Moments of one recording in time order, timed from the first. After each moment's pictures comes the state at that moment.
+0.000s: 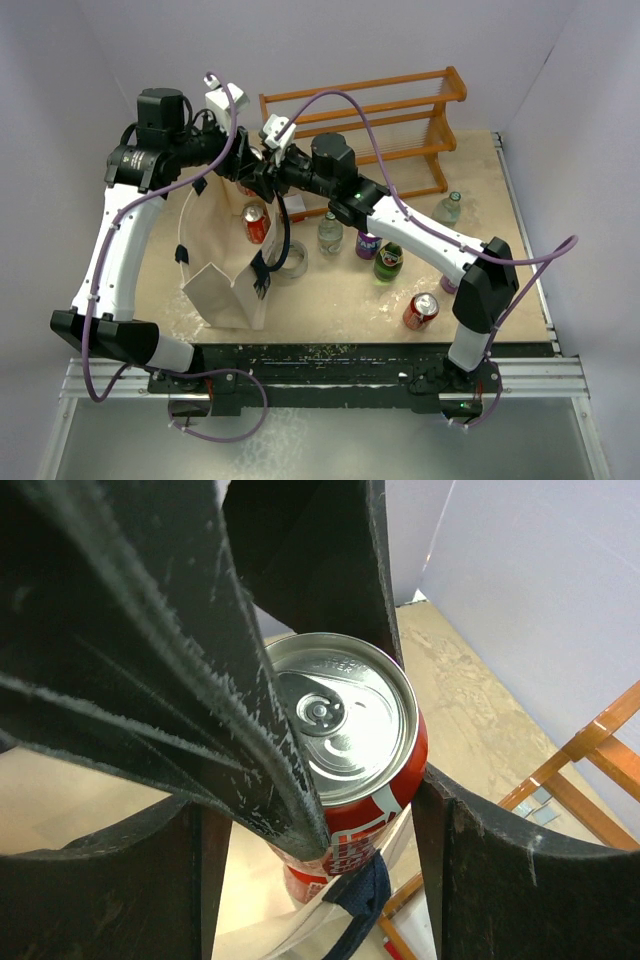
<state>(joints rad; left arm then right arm) -0.19 1.44 1.78 -0.84 0.61 0.21 0.82 1.78 1.64 0.10 -0.27 -0.14</state>
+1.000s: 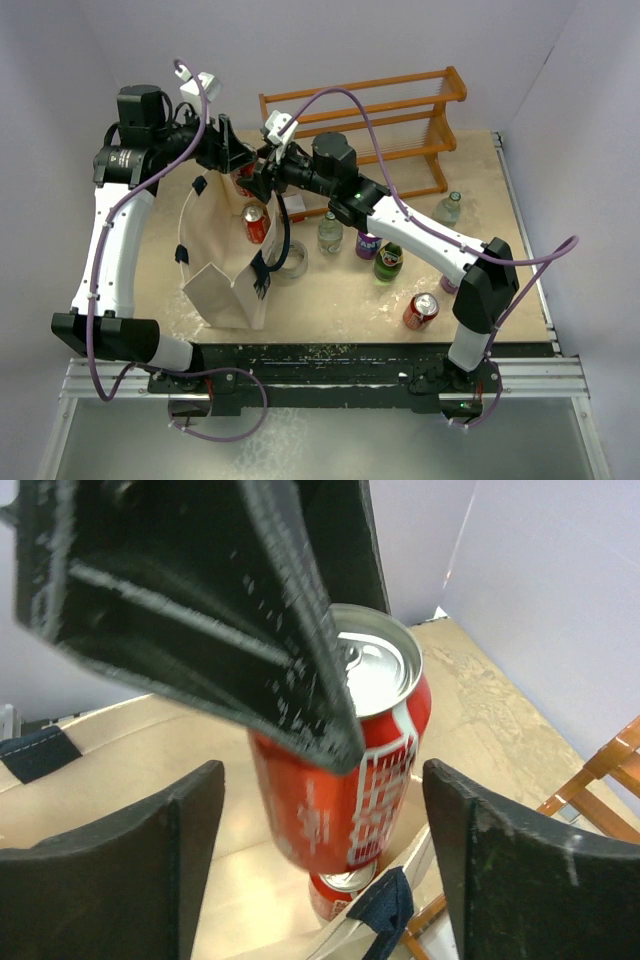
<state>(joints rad) -0.06 1.44 1.77 -0.79 0.69 -0.02 0.83 1.78 1.64 0.13 -0.31 -0.07</state>
